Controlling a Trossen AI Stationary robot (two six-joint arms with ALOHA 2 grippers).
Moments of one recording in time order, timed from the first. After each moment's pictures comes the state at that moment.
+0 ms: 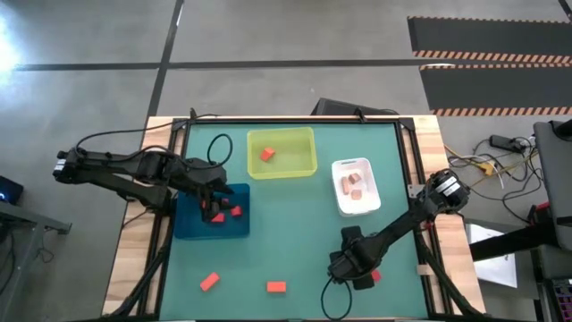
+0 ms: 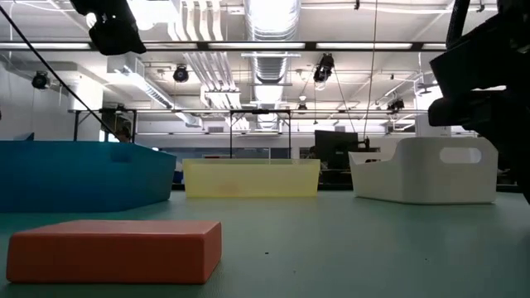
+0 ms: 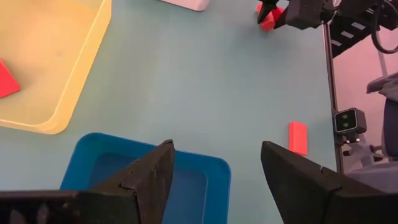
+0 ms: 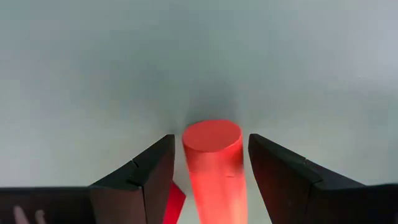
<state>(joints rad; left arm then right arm) -0.11 0.92 0.95 -0.77 0.02 -0.43 0.59 1.90 1.22 -0.93 -0.04 0.43</state>
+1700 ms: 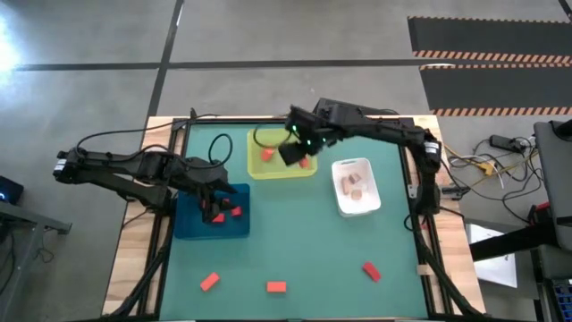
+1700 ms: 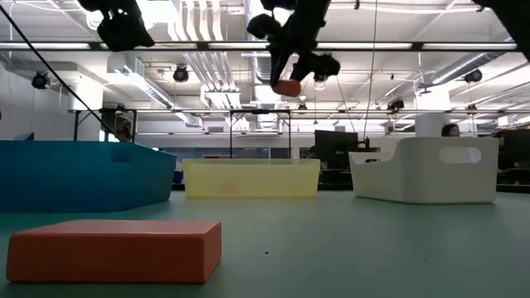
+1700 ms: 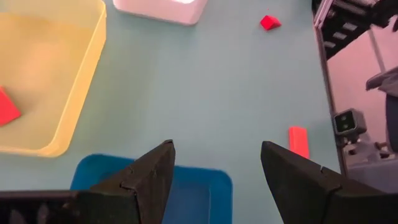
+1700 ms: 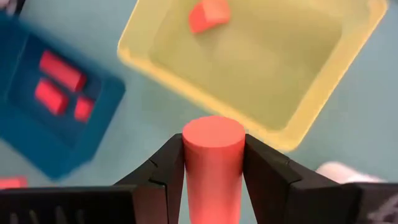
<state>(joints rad) -0.11 0.92 0.95 -0.73 0.01 -0.36 -0.26 1.95 1.99 -1.17 -0.02 0.76</state>
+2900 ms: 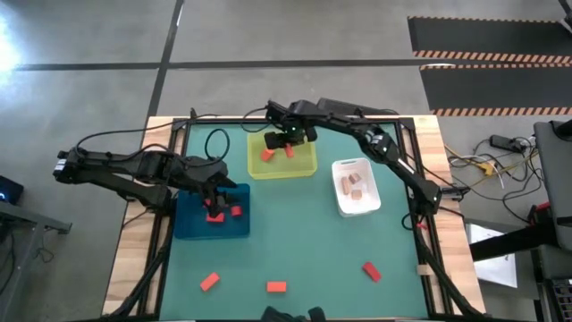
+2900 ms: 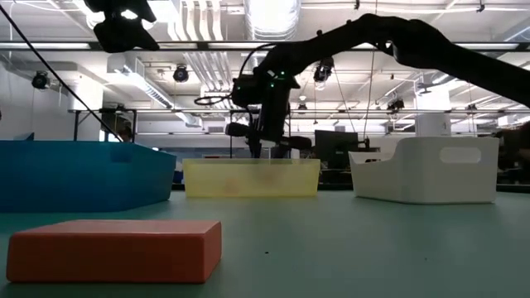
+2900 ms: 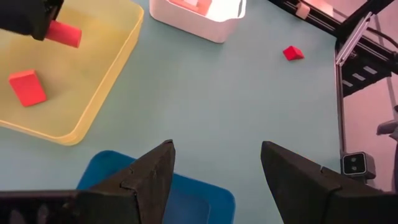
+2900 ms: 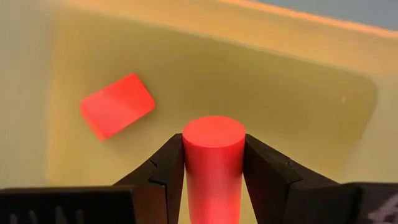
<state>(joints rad) -0.10 0.92 0.96 -0.71 -0.09 -0.52 -0.46 2.50 2.34 -1.16 -0.05 0.81</state>
